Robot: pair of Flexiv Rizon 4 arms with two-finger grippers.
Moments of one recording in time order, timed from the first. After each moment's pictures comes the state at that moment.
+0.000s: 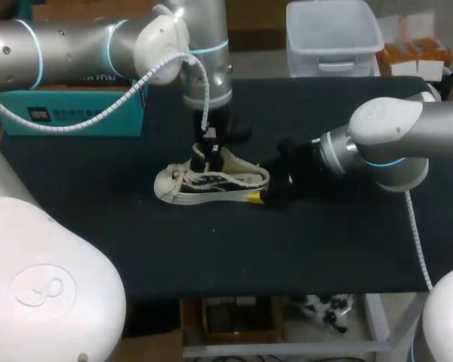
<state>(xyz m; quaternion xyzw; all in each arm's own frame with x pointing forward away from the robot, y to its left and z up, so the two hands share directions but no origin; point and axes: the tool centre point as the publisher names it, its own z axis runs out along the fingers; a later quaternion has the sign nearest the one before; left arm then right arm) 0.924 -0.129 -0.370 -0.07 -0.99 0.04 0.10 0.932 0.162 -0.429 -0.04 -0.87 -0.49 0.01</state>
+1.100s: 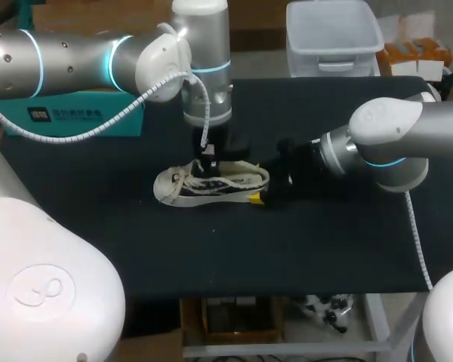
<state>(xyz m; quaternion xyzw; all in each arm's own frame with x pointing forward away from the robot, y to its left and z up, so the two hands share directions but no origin) 0.899 -0.121 -0.394 -0.07 -0.99 0.02 0.10 0.930 0.162 -0.429 -0.04 -0.87 -0.49 0.01</state>
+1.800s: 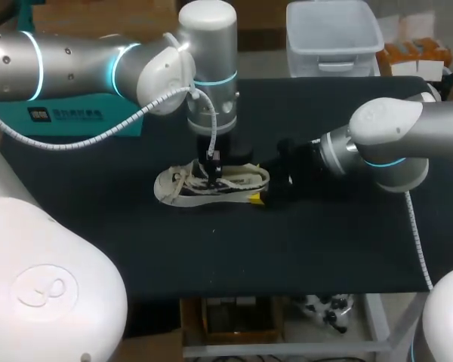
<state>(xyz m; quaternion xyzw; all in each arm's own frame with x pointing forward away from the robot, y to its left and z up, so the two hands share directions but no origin) 0.907 -0.123 -0.400 -0.02 -1.00 0.00 0.04 0.931 0.162 -0.430 -0.04 -0.87 -0.49 0.01</state>
